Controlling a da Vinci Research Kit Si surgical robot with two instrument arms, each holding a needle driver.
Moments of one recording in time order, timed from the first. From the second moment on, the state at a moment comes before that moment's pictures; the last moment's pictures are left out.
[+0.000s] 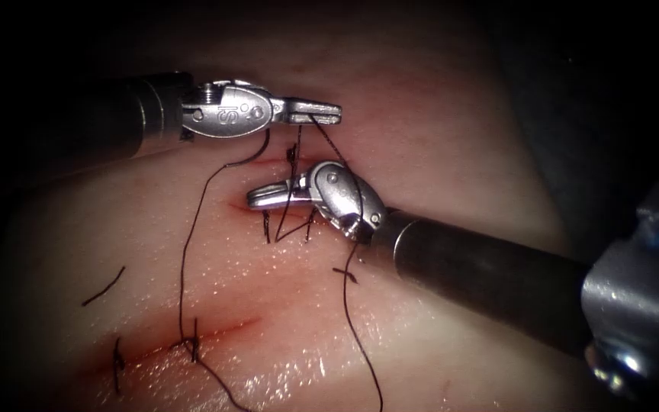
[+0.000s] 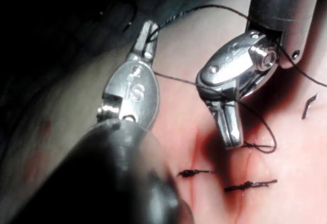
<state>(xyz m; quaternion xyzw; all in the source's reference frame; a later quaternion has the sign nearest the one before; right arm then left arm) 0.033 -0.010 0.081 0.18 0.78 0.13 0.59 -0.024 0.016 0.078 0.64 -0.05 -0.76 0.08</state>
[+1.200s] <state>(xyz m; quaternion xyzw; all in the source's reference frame) 0.029 -0.008 0.082 0.13 0.82 0.26 0.49 -0.017 0.014 0.083 0.80 0.16 -0.58 0.02</state>
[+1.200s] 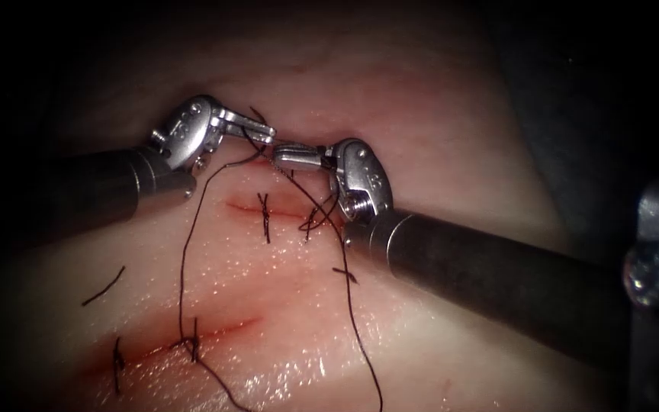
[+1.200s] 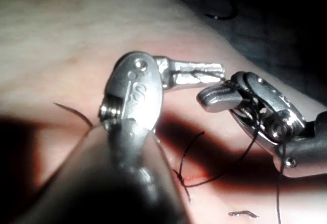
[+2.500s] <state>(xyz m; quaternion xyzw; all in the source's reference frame) 0.029 -0.009 0.081 0.18 0.80 0.33 0.47 -0.020 0.006 0.093 0.69 0.10 -0.71 0.03</state>
